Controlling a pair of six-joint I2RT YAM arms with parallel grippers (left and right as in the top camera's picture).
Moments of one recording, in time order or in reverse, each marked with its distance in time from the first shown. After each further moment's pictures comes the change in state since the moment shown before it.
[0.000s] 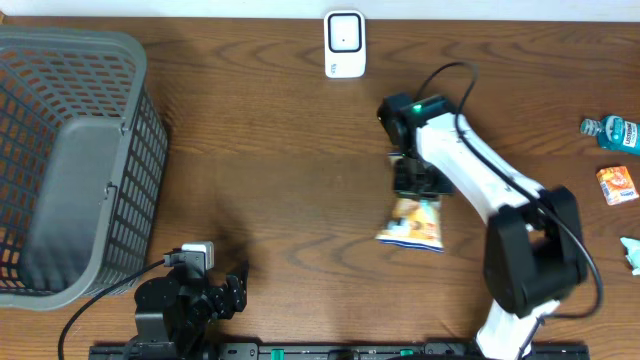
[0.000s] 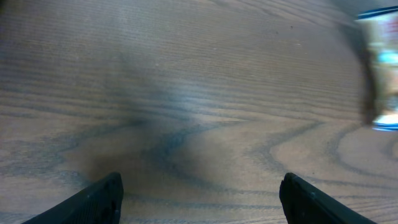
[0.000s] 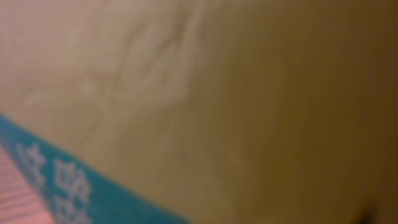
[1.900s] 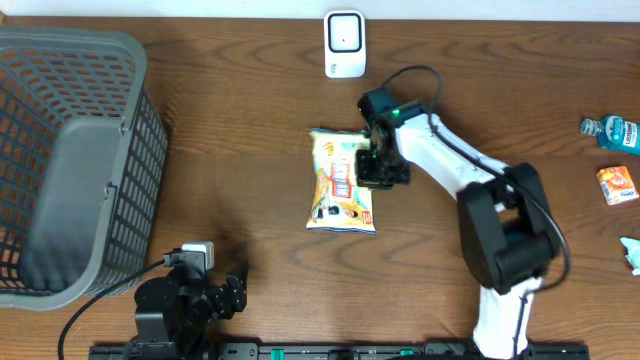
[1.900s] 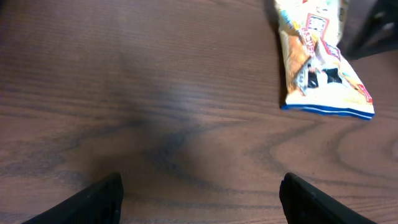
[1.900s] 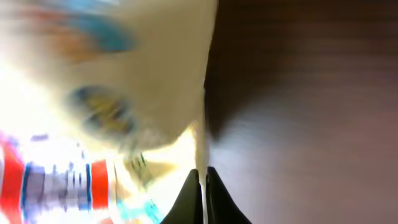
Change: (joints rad) left arm 0.000 0.000 0.000 0.000 0.000 0.000; right arm 0.029 0.122 -0.005 0.405 -0.387 -0.227
